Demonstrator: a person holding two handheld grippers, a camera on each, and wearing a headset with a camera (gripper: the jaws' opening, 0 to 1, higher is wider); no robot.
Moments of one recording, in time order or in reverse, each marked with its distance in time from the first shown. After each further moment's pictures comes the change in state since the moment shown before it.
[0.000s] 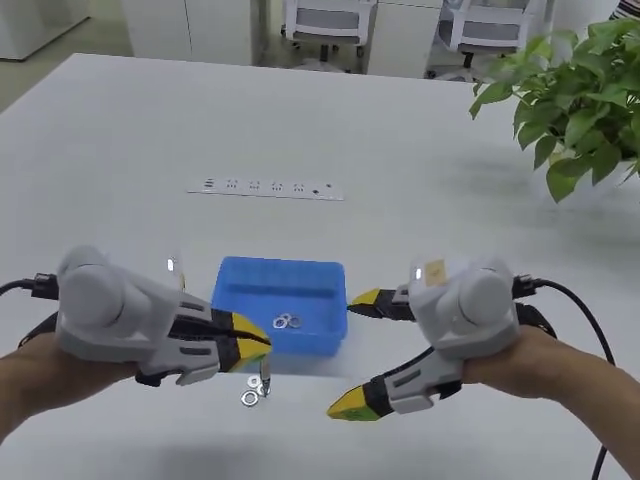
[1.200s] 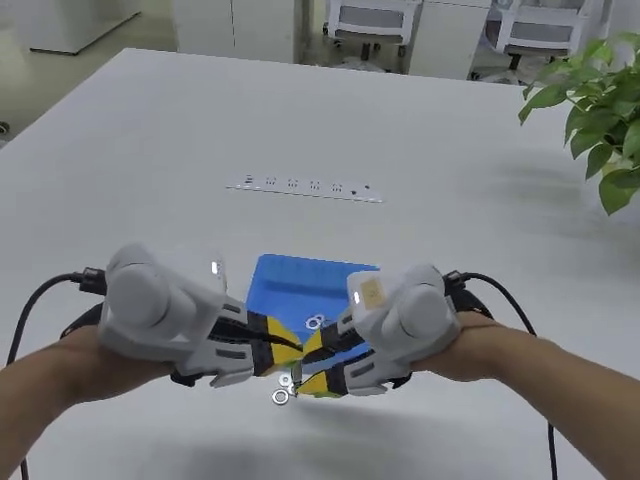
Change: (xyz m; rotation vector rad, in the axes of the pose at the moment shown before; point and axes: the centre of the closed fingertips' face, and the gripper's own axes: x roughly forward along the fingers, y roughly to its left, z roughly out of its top) left arm 0.000 0.002 -0.009 0.001 0.020 0.006; right arm 0.071 0.028 0.021 -0.315 0.047 0.257
